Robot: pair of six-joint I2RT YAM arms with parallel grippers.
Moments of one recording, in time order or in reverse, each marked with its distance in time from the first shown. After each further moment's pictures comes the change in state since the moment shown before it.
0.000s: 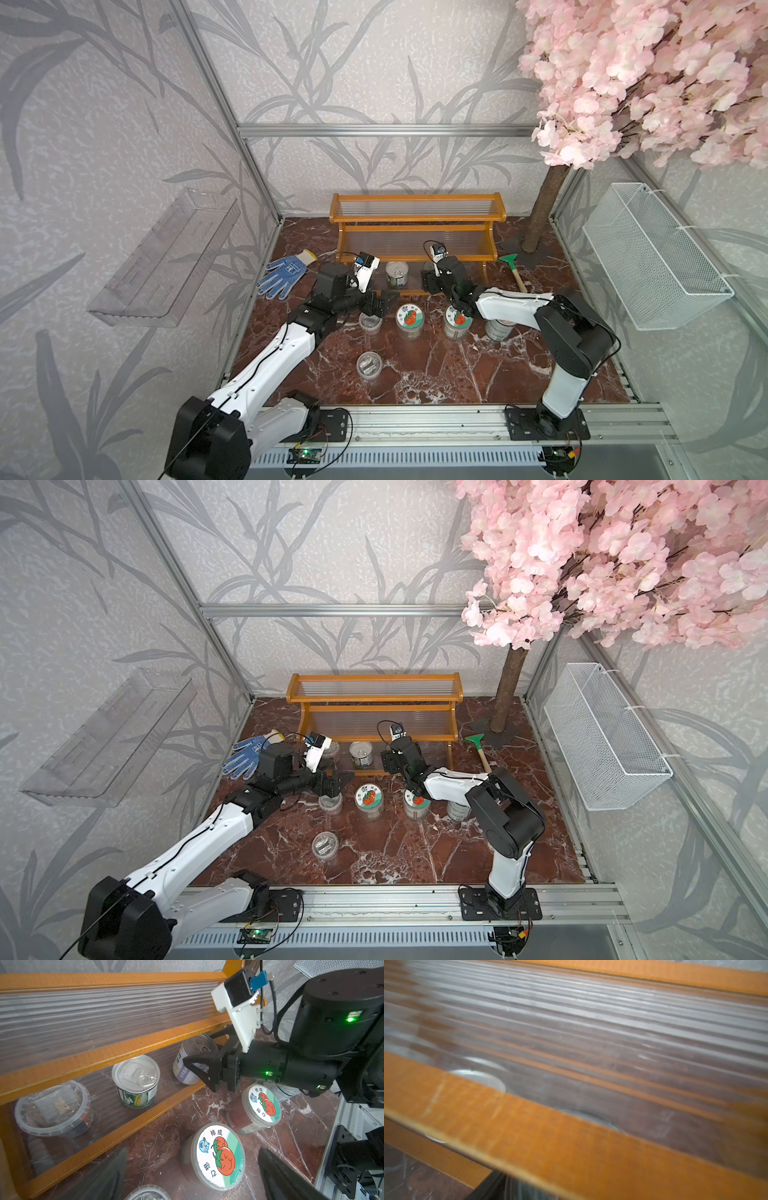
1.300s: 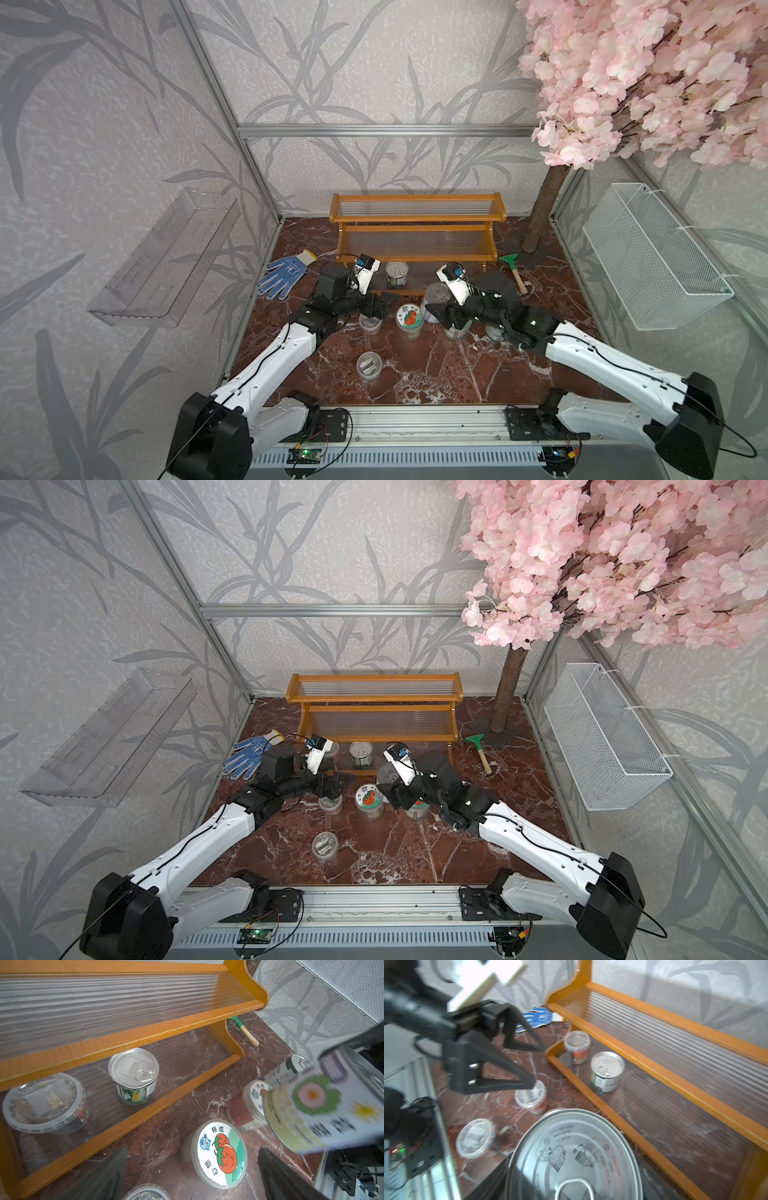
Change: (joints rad) left arm 0.005 0.012 -0.024 0.023 0.011 0.000; right arm 0.178 -0.687 -0.114 -0.523 -0.404 -0.155
